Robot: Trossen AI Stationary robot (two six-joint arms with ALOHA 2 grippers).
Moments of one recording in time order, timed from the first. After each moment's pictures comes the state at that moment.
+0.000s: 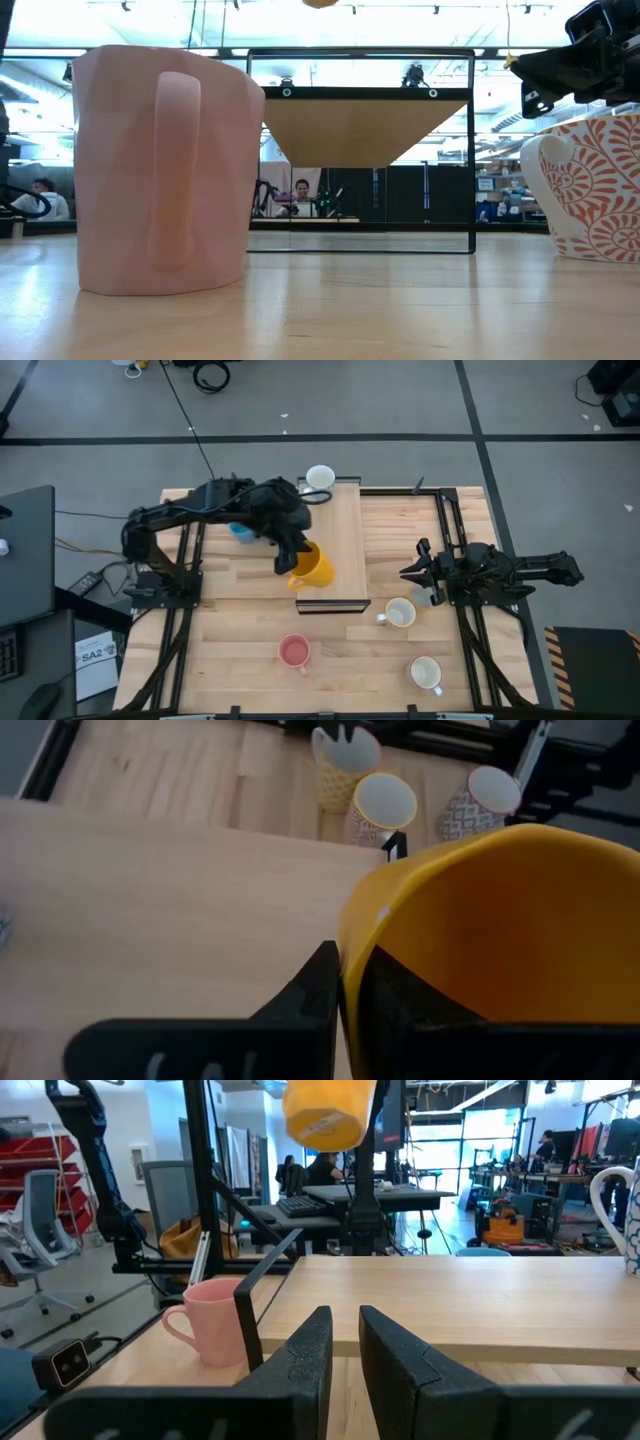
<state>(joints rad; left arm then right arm) 0.08 1.67 2.01 -1.15 0.13 -0.08 0.00 0.07 0.01 0.14 -0.12 0.02</state>
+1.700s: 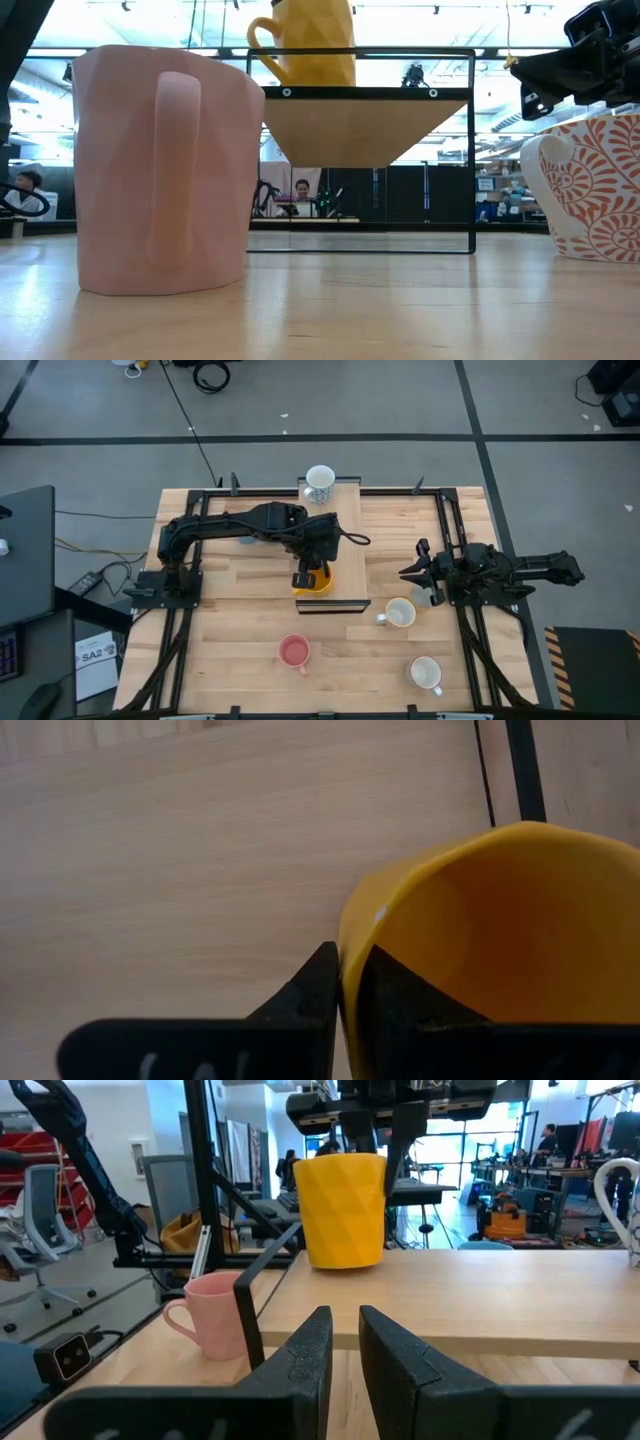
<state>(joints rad) 0.05 1.92 2.02 -1.23 0.02 0.20 0.00 0.08 0.01 0.13 -0.12 0.02</state>
